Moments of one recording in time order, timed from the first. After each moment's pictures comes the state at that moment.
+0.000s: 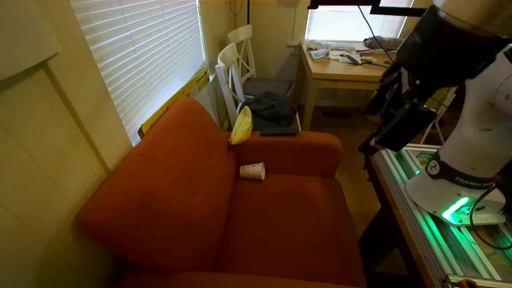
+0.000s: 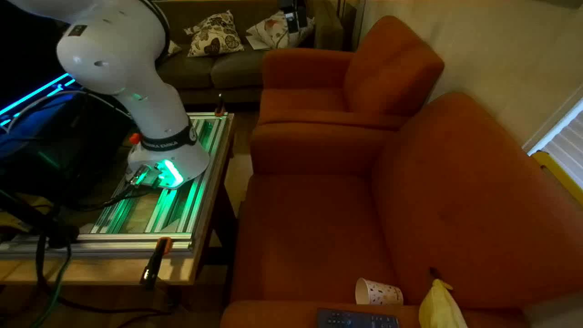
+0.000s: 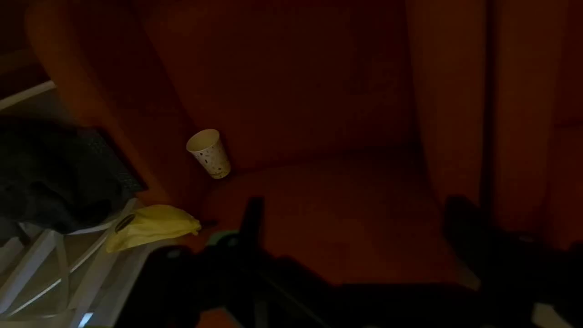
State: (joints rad) arm 0.02 -0.74 0.52 -2.62 0.03 2.03 0.69
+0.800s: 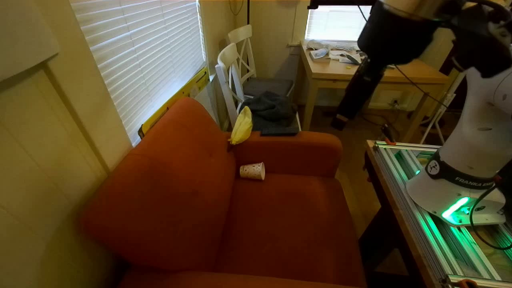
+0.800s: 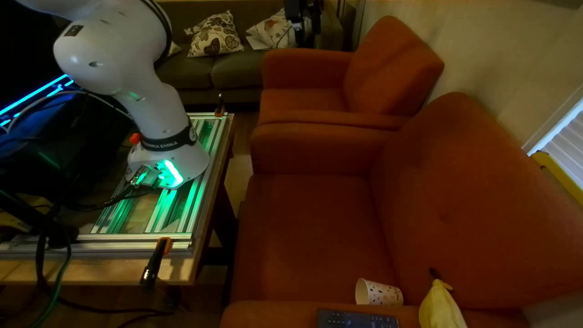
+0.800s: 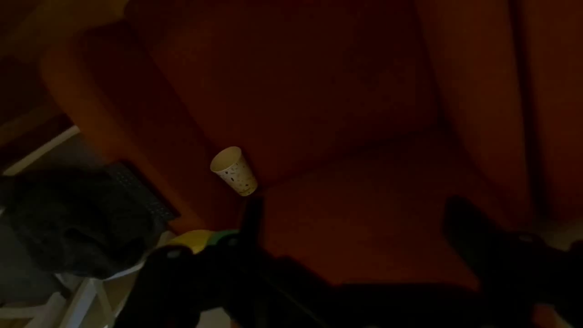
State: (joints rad) arm -0.05 -0.70 0.39 -2.62 -0.01 2.04 0.74
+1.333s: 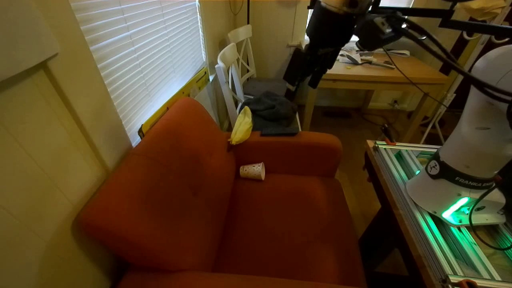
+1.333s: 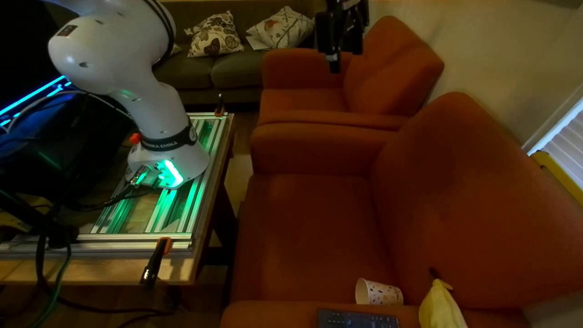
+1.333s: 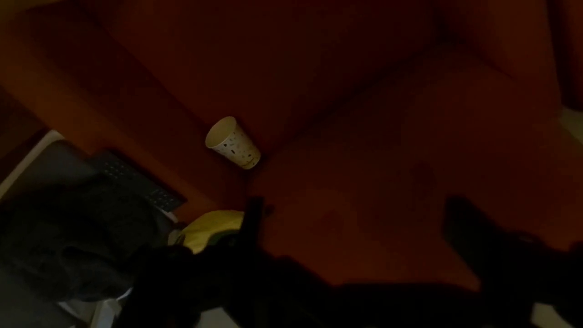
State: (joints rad) arm -0.16 -0.56 0.19 -2.63 -0.06 2.30 0.70
